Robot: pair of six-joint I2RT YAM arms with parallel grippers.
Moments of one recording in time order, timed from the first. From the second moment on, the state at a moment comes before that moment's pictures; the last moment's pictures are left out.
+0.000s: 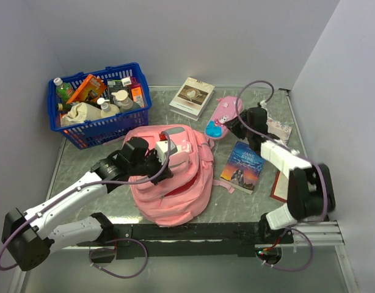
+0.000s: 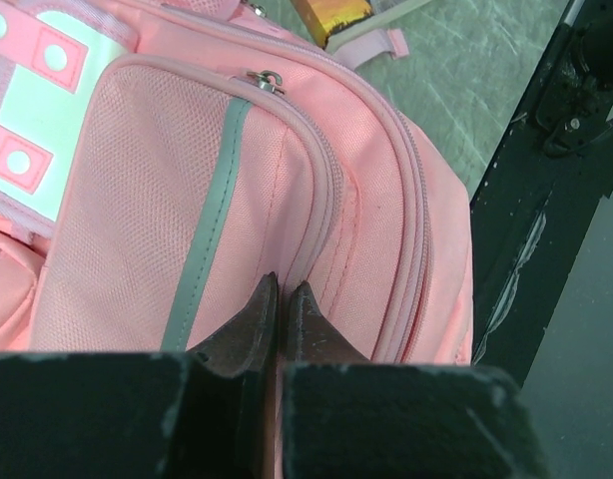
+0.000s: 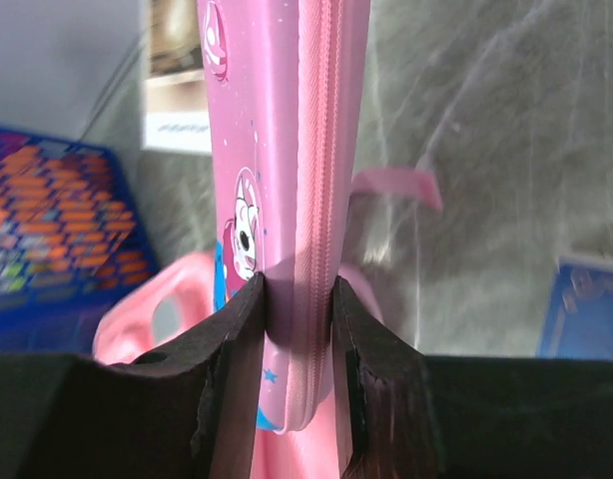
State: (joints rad) left arm -0.73 1.03 0.84 -0.42 0.36 0.00; right arm 0.19 1.56 0.94 0.07 -0.04 0.89
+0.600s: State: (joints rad) left arm -0.73 1.05 0.79 -0.33 0.34 -0.04; right arm 0.41 0.69 0.54 -0.34 -0.07 0.94
